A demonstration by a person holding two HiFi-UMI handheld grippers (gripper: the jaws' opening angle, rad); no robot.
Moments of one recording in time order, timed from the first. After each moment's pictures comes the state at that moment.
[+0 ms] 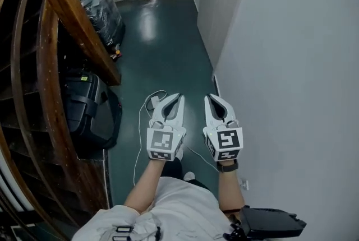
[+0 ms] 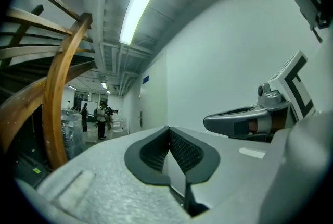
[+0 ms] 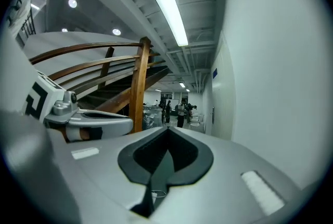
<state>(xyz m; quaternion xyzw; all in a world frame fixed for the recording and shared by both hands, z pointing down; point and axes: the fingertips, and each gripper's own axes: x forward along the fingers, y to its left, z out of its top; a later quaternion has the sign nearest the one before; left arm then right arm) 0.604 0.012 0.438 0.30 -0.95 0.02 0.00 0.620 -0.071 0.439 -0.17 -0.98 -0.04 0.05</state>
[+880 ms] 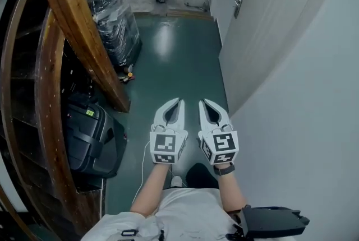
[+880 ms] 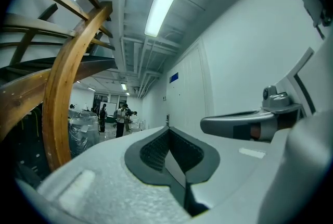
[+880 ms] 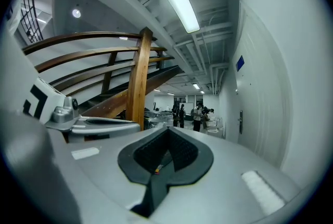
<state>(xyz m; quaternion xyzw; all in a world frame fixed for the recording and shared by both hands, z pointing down) 0.280 0.129 0.417 0.18 -0.98 -0.01 0.00 0.283 0.059 0.416 -0.27 -0.96 -0.03 0.03</state>
